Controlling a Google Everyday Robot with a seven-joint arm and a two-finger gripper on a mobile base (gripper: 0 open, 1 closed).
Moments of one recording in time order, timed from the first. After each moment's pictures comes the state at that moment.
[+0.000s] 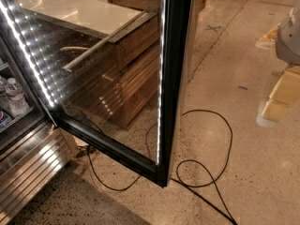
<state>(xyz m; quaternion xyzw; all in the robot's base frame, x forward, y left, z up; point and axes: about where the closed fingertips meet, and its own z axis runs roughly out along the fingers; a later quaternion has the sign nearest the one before) 0.438 -0.217 0.976 -0.60 0.78 -0.03 0.16</state>
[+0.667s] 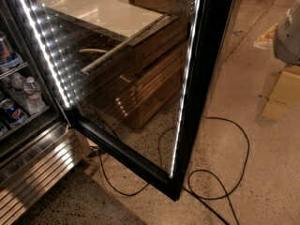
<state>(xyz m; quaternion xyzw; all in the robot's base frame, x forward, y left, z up) 0.438 -0.217 0.976 -0.60 0.78 -0.03 0.16</state>
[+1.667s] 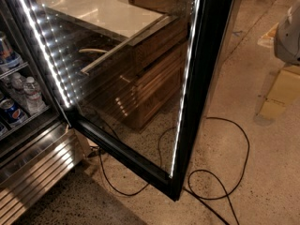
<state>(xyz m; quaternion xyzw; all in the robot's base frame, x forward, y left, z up) 0.440 -0.217 0.979 -0.59 0.79 -0.05 0.16</state>
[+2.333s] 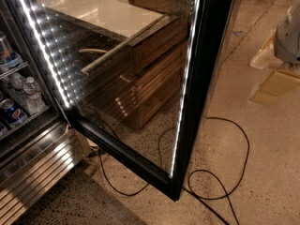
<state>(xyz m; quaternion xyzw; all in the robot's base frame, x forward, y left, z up) 0.440 -0.217 0.979 -0.59 0.79 -0.05 0.16</state>
